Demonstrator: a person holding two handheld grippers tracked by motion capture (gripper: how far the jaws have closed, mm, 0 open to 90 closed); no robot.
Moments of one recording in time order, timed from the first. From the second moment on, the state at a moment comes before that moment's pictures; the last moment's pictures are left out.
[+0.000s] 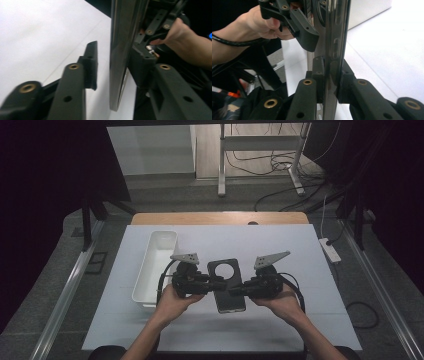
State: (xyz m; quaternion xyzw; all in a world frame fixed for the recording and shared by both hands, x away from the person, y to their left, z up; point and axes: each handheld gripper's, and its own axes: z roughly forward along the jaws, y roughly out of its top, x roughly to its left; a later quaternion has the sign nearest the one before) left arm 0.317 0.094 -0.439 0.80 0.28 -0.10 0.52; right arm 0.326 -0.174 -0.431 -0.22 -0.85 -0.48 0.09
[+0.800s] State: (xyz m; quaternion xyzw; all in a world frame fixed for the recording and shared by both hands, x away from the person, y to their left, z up) left arm 0.305 0.092 -0.437 0.80 0.35 0.05 0.48; right arm 0.319 -0.176 -0.427 -0.26 -0.84 -0.47 -0.04
